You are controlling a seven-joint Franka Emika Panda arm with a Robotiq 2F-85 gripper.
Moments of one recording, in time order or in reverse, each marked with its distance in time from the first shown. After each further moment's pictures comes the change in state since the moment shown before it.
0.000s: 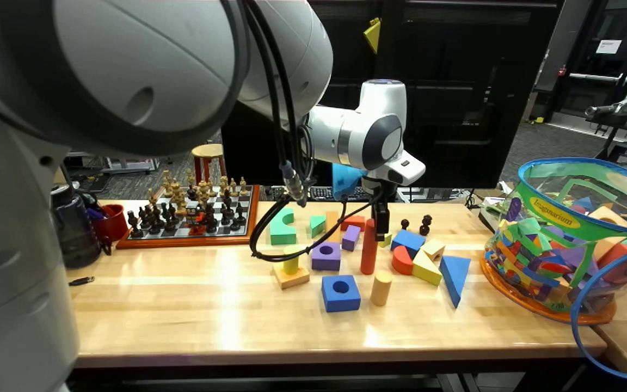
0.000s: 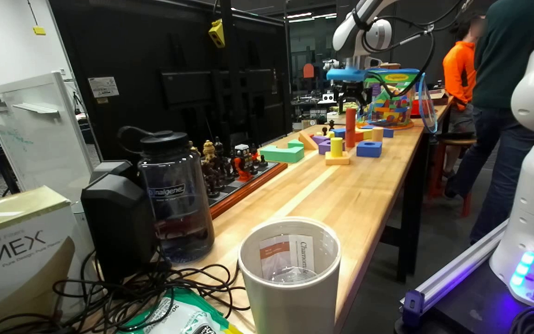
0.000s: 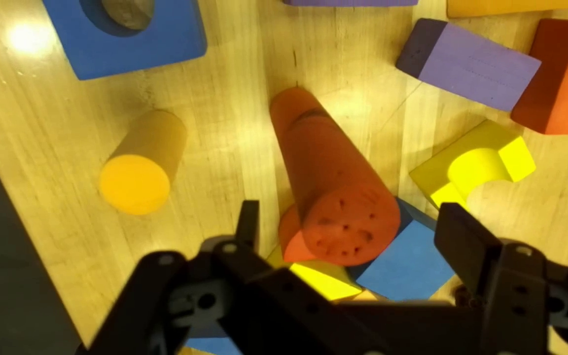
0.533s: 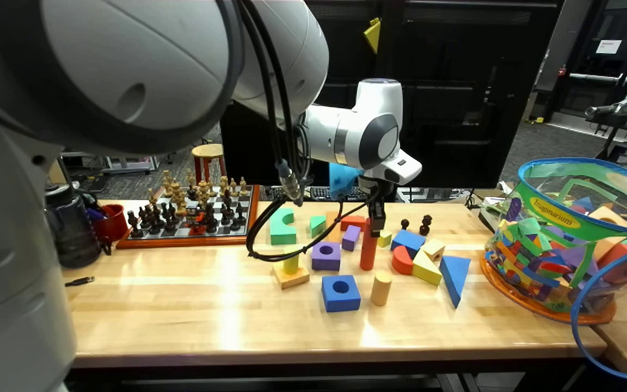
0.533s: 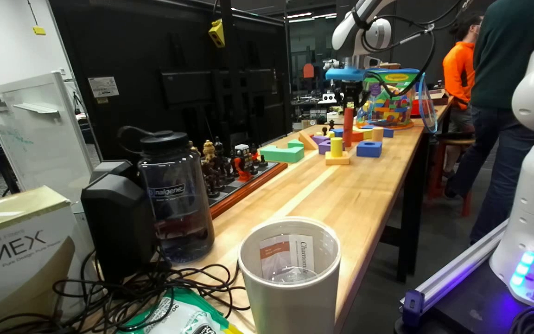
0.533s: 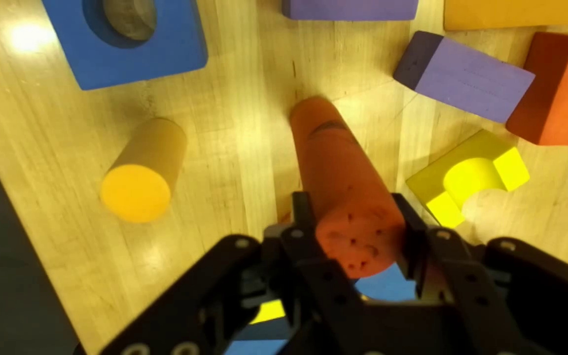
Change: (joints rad) arm 0.010 -0.012 0.000 -0.012 -0.003 0.000 0.003
